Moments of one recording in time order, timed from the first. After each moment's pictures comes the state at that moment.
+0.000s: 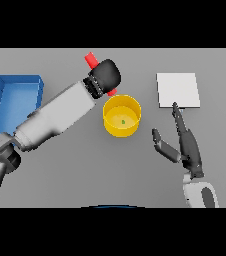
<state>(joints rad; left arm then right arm) -1.19 0.23 -0.93 -0.70 -1.14 -0.28 -0.04 0.09 -0.04 0.15 -1.68 0.27 -0.05 -0.13</state>
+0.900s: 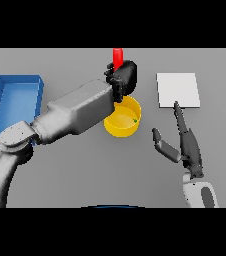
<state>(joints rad) -1.37 0.14 -1.24 -0.62 -1.29 -0.32 -0.12 0.09 -0.04 0.15 -1.67 0.30 -0.07 -0.16</state>
